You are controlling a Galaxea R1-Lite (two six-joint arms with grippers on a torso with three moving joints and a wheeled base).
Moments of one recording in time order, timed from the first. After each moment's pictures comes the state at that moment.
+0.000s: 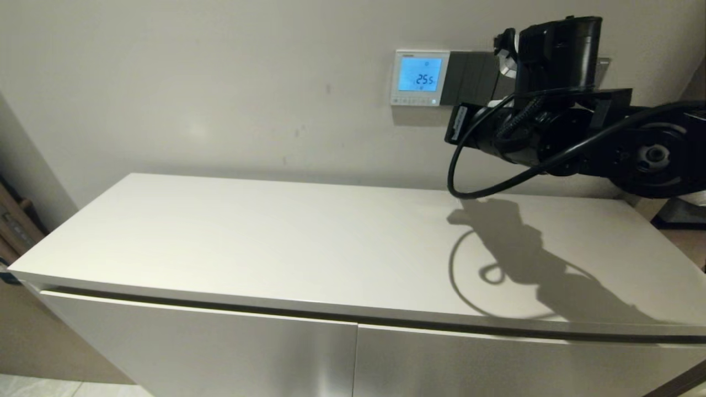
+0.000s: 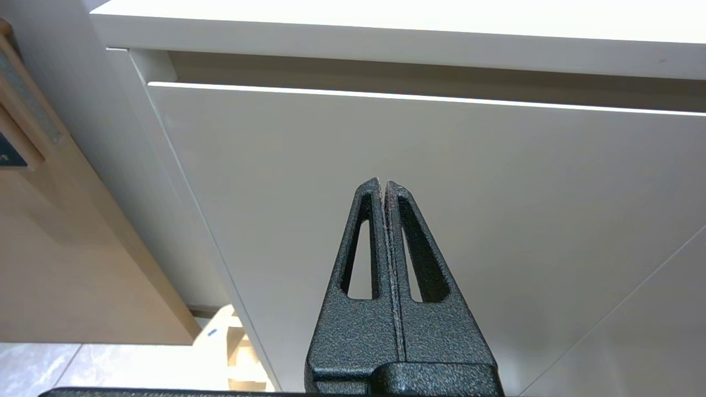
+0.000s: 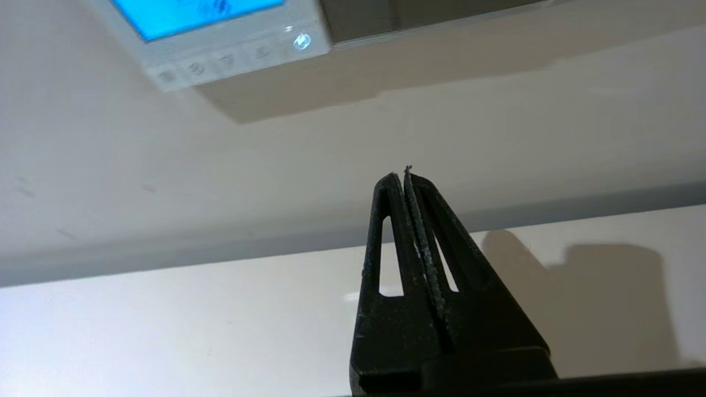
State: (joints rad) left arm 0.00 0.00 0.00 0.01 0.00 0.02; right arm 0.52 1.78 -1.53 -0.13 -0.49 0.28
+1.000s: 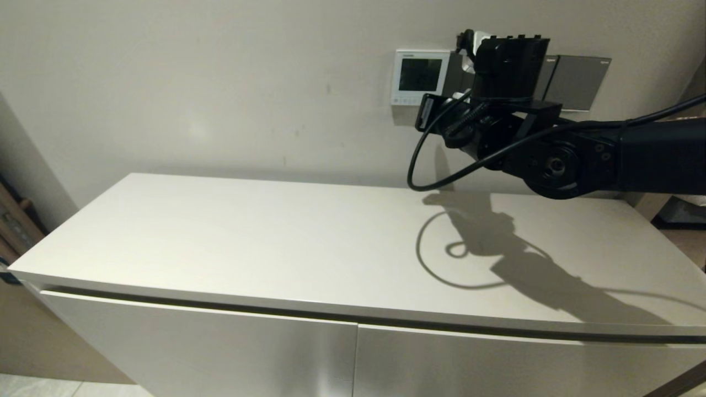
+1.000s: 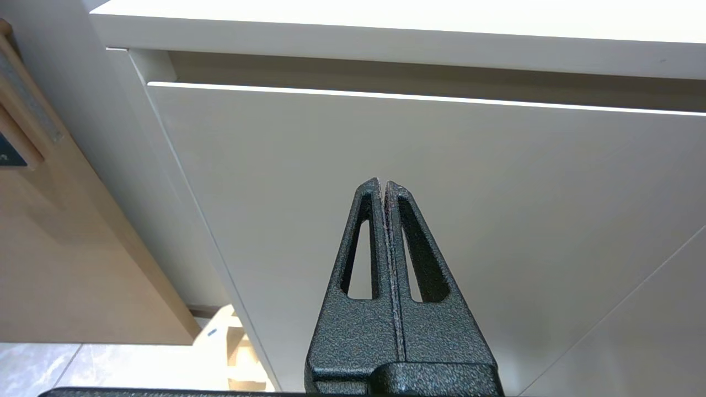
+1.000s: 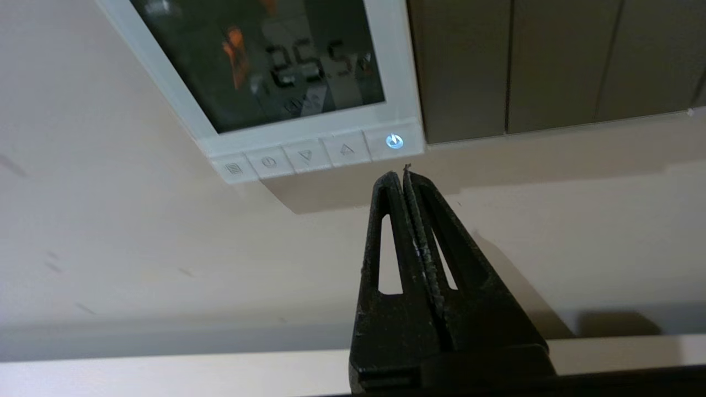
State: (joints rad) left arm 0.00 0.00 0.00 0.01 0.00 0.02; right arm 0.51 1.95 -1.66 -0.39 -0.48 0.16
